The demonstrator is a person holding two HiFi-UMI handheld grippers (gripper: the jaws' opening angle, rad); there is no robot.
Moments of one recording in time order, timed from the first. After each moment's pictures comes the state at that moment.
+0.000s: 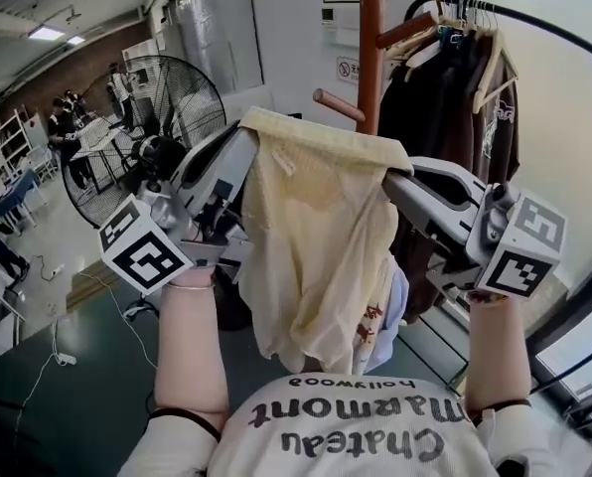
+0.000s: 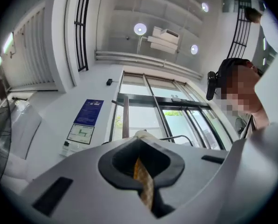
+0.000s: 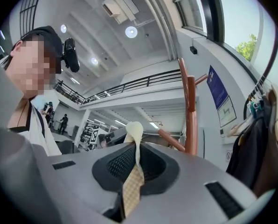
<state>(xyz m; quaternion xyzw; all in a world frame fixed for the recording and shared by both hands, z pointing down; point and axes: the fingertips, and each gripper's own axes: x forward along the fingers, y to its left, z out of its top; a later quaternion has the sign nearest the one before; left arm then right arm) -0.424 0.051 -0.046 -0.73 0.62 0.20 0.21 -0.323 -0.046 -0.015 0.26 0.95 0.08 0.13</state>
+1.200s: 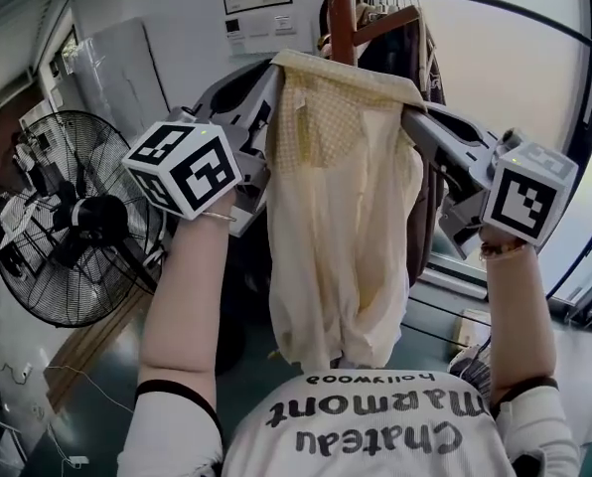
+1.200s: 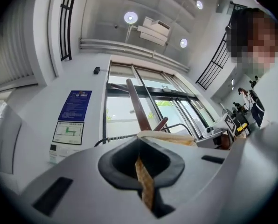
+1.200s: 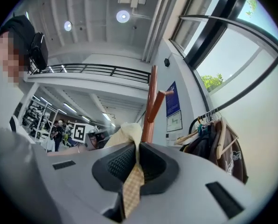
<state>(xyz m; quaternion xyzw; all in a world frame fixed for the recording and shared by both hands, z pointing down) -0.490 -0.078 -0.098 -0.78 0.57 0.10 0.22 -0.352 -0.100 -0.061 -0.05 0.99 0.09 0.12</state>
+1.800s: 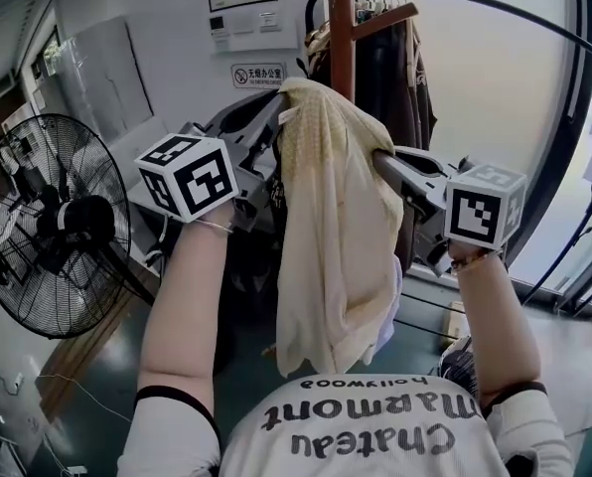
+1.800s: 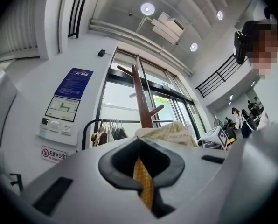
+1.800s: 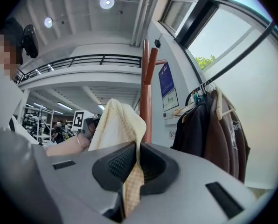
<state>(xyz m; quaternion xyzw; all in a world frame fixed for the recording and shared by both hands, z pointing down) -0.495 -0.105 -0.046 -0.83 0.53 0.10 0.12 -0.376 -0.132 0.023 -0.09 1.00 0.00 0.03</state>
